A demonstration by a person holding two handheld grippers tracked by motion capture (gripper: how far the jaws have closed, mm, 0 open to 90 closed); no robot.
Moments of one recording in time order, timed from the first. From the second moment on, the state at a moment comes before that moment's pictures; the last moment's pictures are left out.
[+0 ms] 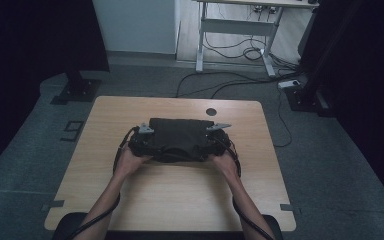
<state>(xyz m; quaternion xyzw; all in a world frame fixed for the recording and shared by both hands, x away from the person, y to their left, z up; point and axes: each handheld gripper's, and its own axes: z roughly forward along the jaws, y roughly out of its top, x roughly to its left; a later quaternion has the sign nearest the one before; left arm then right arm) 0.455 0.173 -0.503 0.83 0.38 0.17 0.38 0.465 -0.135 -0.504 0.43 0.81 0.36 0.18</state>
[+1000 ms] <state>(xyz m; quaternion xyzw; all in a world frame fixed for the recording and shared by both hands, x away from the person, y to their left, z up) 0.360 0.235 -0.482 0.83 0.37 0.20 0.37 0.379 -0.194 -0.468 0.38 0.82 0.38 0.19</state>
